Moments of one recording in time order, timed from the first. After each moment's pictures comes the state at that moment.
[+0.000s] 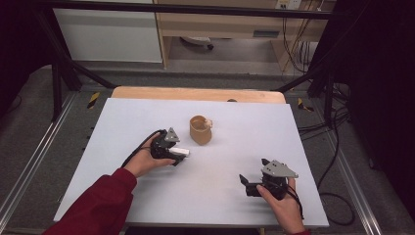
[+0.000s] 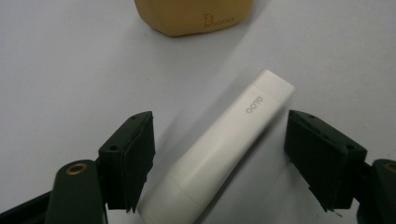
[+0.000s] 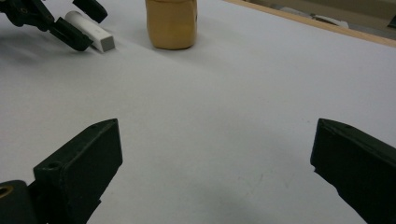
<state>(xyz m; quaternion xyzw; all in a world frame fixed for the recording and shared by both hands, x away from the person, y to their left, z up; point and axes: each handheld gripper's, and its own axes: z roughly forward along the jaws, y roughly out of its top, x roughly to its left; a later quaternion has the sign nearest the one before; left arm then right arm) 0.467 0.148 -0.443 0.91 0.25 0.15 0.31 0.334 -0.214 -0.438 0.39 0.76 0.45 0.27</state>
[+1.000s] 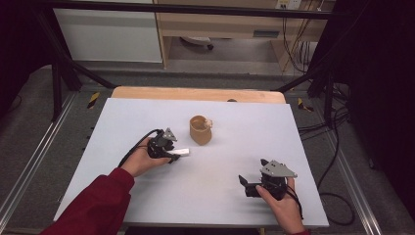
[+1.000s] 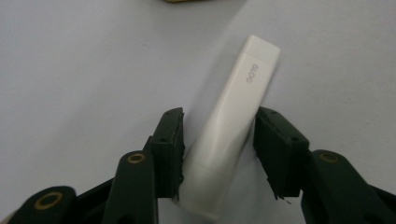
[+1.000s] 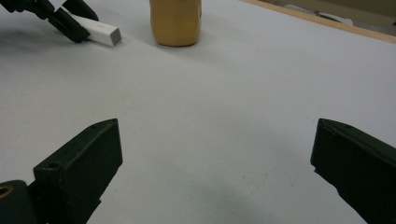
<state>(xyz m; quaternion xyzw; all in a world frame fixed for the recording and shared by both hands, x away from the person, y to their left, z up) 0.465 0.157 -0.434 0.91 0.27 0.12 0.27 0.334 -0.212 -0.438 0.39 0.76 0.45 0.26</state>
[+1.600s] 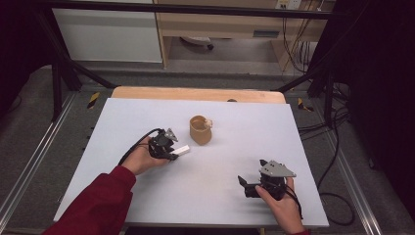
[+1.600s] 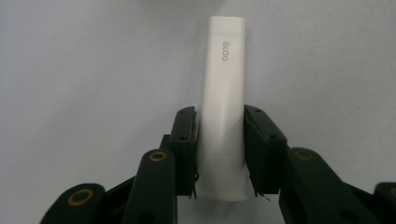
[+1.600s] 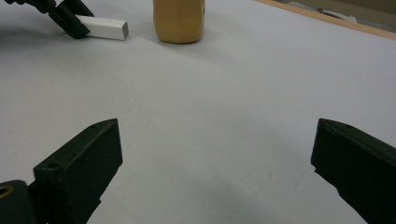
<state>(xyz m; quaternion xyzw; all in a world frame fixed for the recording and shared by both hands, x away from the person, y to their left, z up) 0.467 0.153 -0.430 0.93 0.26 0.09 0.24 0.335 -0.211 -0.439 0.39 0.77 0.44 0.26</state>
